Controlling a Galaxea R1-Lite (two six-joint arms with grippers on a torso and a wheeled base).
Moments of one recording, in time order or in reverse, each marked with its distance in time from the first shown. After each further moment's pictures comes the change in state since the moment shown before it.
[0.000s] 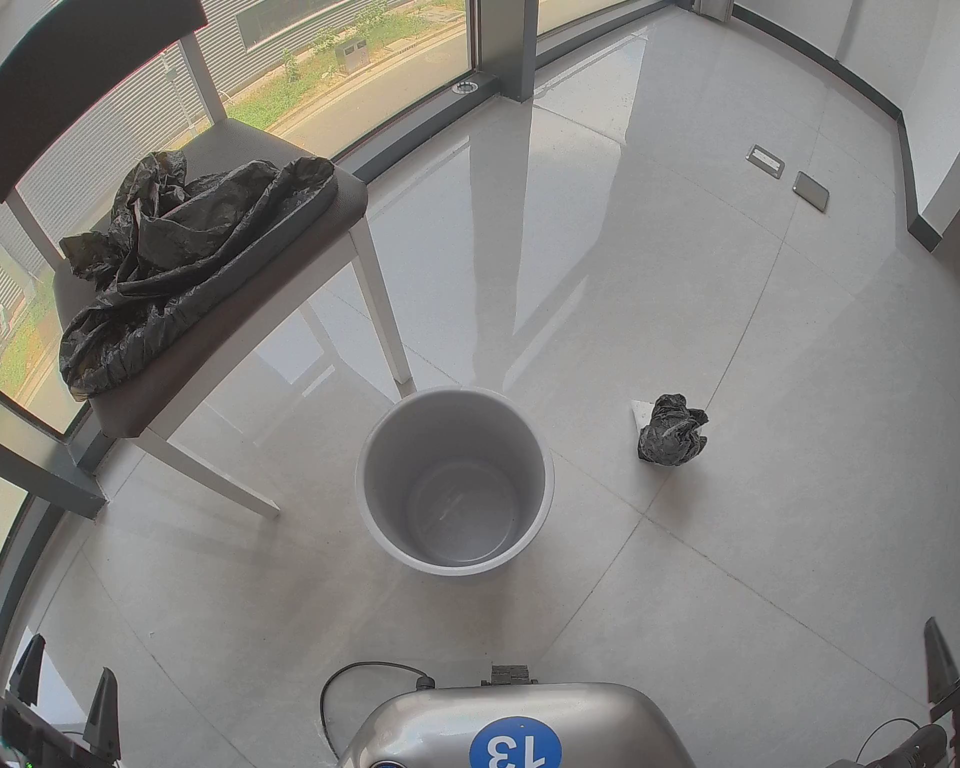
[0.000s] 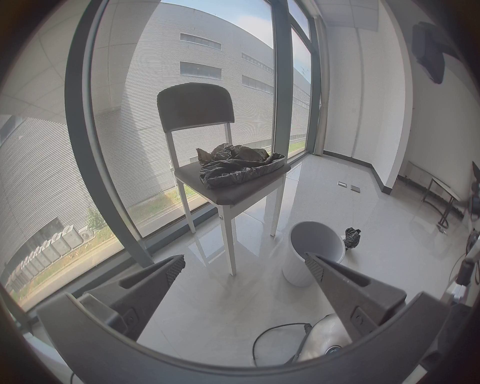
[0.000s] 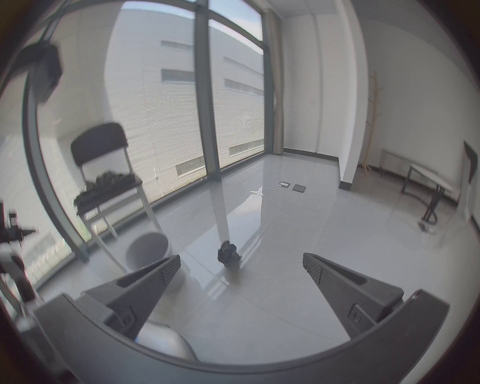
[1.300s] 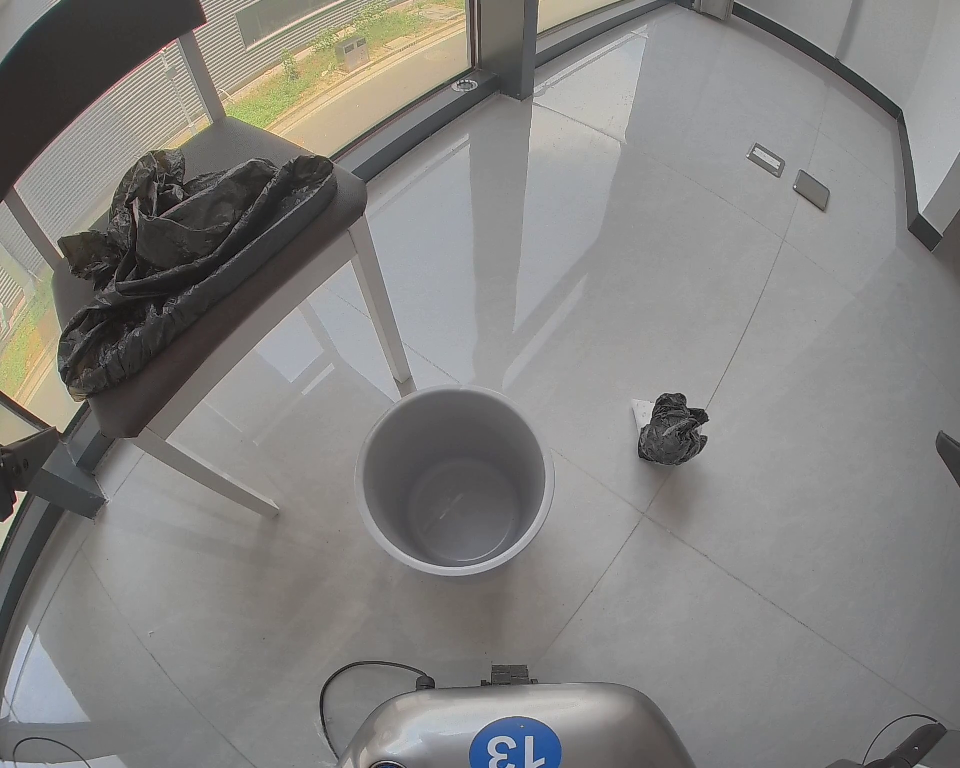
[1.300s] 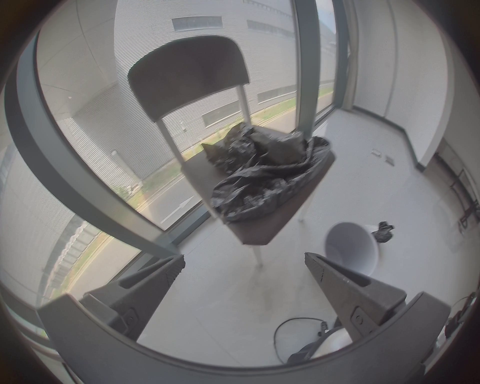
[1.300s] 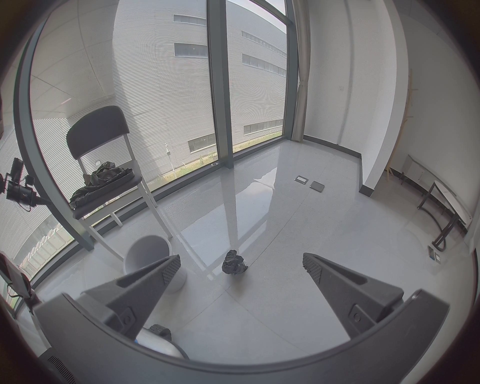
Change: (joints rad) left arm 0.244 0.867 -0.806 0.277 -0.103 0.091; right arm 0.076 0.681 -0.478 -0.063 0.007 -0.068
